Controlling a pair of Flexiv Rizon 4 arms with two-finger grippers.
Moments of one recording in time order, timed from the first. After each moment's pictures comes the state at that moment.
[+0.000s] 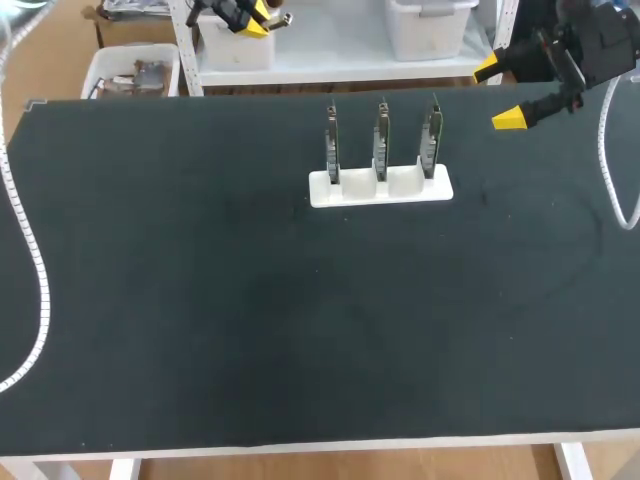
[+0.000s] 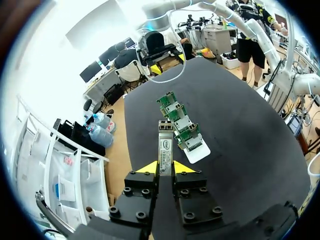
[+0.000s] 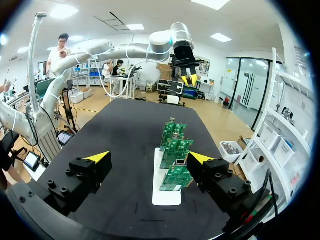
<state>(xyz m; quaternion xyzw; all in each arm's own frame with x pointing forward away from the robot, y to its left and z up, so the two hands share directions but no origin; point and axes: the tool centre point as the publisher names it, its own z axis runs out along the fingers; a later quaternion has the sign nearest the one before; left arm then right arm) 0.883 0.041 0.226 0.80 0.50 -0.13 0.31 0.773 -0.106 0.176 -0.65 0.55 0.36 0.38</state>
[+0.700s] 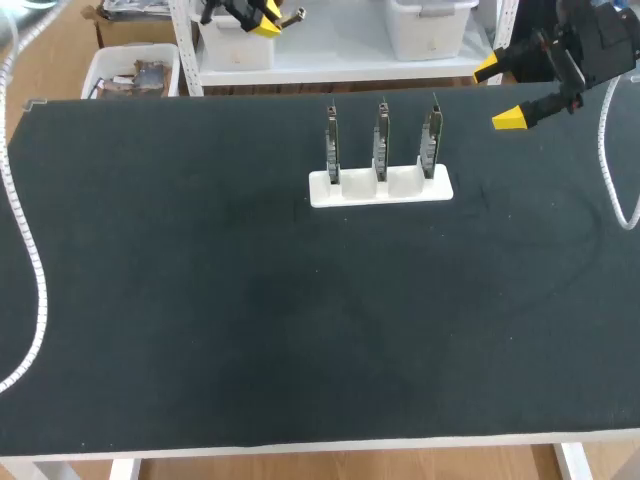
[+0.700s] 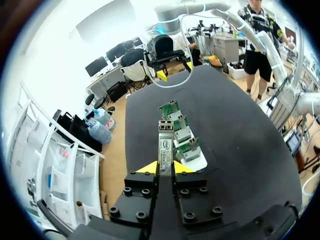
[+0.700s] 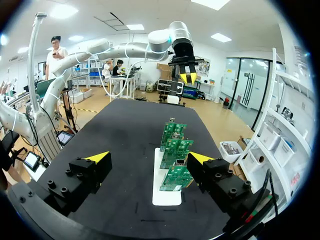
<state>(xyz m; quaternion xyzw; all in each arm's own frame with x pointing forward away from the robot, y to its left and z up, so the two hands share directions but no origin) 0.868 0.019 0.229 0.76 0.54 -0.17 0.31 0.773 -0.106 0.176 -0.65 0.55 0.36 0.38</state>
